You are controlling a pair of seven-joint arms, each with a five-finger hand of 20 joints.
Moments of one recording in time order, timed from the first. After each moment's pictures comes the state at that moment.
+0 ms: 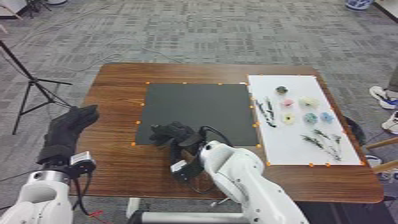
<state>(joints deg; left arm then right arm) 124.5 -55.8 -98.9 -117.7 53.3 18.7 8.7 -85.7 -79.3 54.5 -102.1 -87.4 -11.6 24.6</state>
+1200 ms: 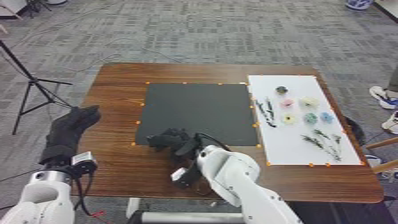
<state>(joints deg) 124.2 -56.3 -98.5 -117.7 53.3 18.7 8.4 -85.9 -79.1 53.0 -100.8 -98.7 -15.1 20.9</state>
